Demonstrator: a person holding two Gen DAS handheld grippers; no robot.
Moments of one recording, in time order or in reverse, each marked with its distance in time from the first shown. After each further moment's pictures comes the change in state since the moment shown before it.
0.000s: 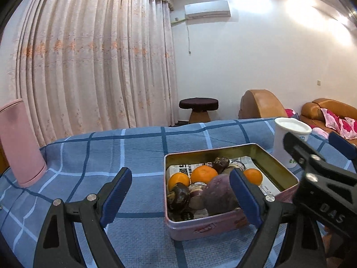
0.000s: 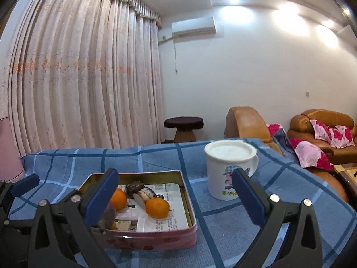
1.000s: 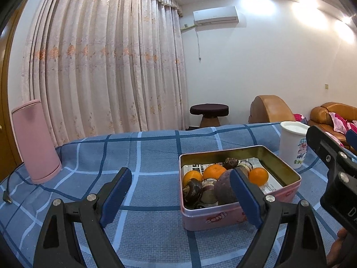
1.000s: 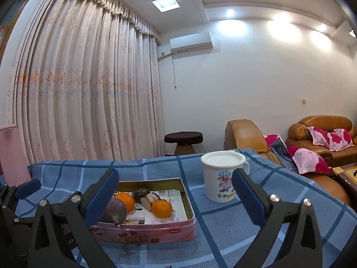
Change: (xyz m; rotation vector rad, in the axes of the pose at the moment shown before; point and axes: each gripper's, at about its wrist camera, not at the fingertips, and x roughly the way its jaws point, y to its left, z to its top) left arm -0.024 0.004 -0.008 -0.008 -0.039 0.068; right arm -0.037 0.003 -0.002 0.003 -0.095 0.001
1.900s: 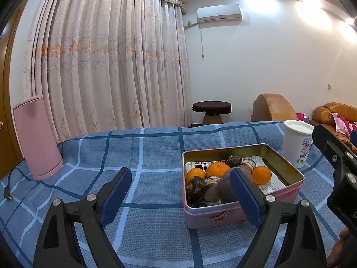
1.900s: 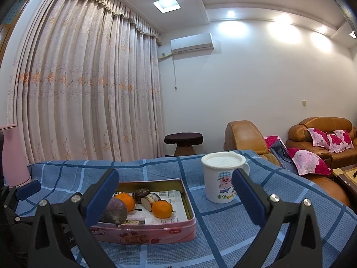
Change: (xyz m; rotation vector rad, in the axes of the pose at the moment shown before) left arm 0.002 0.002 -0.001 -0.013 0.019 0.015; right arm -0.002 0.002 0.000 0.004 -0.002 -0.003
